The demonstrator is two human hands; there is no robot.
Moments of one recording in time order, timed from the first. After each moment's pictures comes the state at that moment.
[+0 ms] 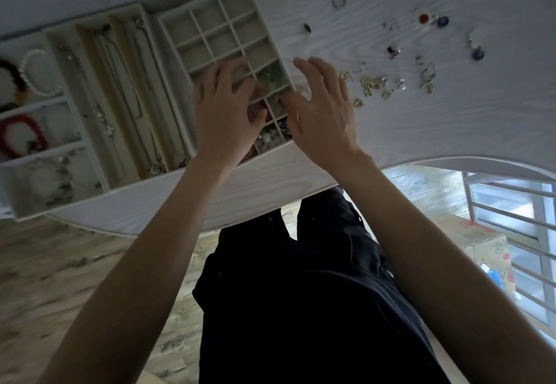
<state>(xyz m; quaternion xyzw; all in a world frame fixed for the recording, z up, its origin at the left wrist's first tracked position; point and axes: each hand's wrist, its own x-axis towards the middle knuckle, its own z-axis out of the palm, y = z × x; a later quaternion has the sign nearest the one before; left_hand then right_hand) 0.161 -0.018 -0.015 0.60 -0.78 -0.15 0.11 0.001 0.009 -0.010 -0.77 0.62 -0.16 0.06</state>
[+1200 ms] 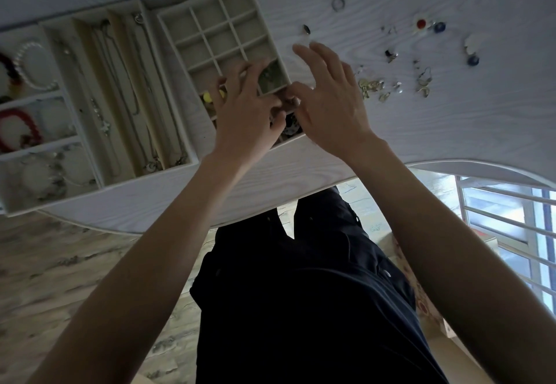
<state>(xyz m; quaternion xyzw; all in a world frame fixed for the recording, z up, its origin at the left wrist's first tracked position) 0.138 -0.012 -0.016 0.57 -0.80 -0.15 0.10 -0.018 -0.006 0.003 -0.81 0.57 -0.09 0.07</state>
